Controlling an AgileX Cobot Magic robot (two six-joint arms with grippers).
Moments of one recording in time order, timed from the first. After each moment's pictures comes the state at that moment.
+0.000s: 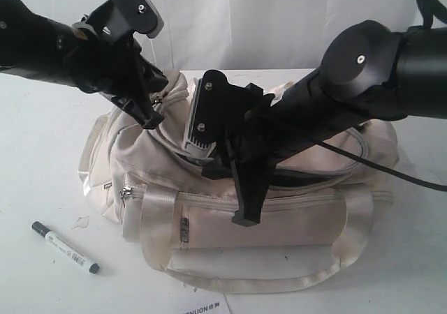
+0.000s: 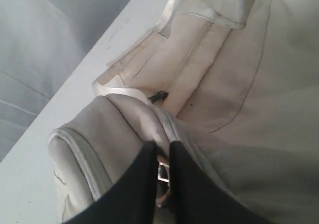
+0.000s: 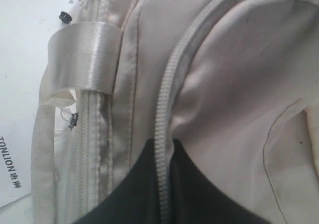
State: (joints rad) left arm -0.38 1.50 -1.11 -0.37 0.29 0.90; right arm 0.61 1.58 -1.05 0.64 0.57 -1.42
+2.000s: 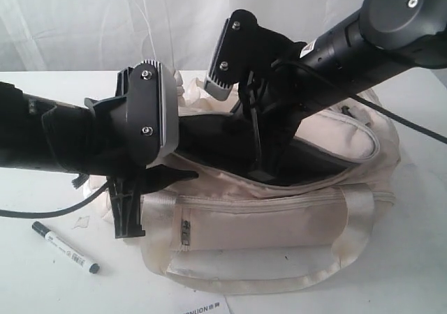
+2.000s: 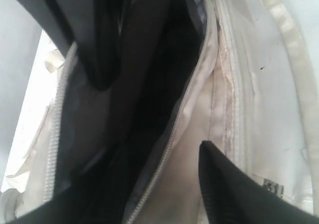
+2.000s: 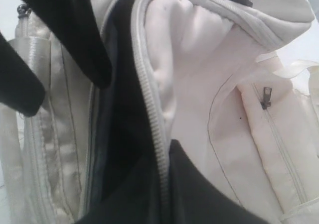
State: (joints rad) left arm -0.55 1.32 -0.81 -0.96 0.33 1.87; right arm 0.55 1.50 -1.14 0.50 0.65 -1.23
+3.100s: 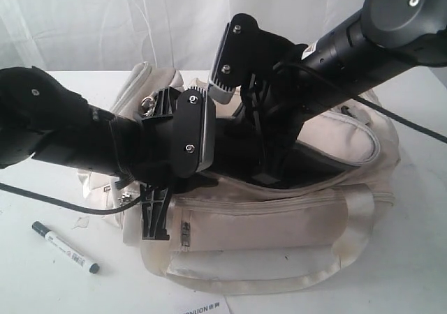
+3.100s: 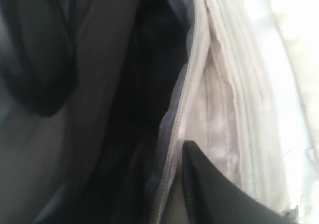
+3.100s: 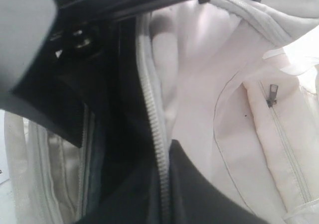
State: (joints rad) left arm -0.57 1.50 -0.90 -0.96 0.35 1.94; right arm 0.54 1.50 -1.15 0.49 0.67 -1.23
